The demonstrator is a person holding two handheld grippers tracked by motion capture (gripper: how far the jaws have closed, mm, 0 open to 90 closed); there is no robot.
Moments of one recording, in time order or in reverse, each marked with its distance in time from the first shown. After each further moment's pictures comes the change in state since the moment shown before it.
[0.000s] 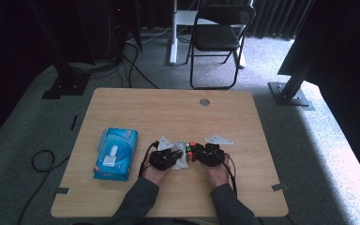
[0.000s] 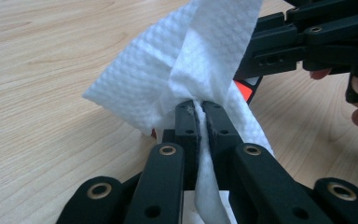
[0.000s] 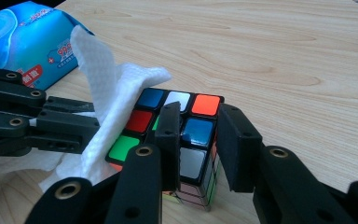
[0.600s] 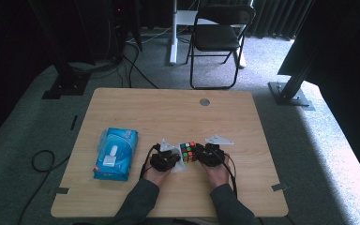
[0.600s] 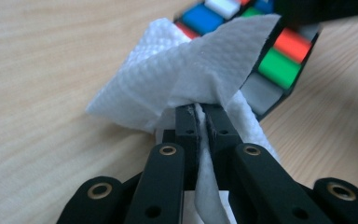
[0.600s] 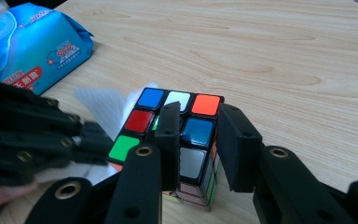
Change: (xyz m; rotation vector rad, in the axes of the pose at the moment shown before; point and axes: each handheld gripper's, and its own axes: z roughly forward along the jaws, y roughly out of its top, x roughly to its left) left arm 0.006 -0.020 0.023 0.093 0.043 -0.038; right arm 0.000 -0.001 0.000 -0.004 -0.002 0.010
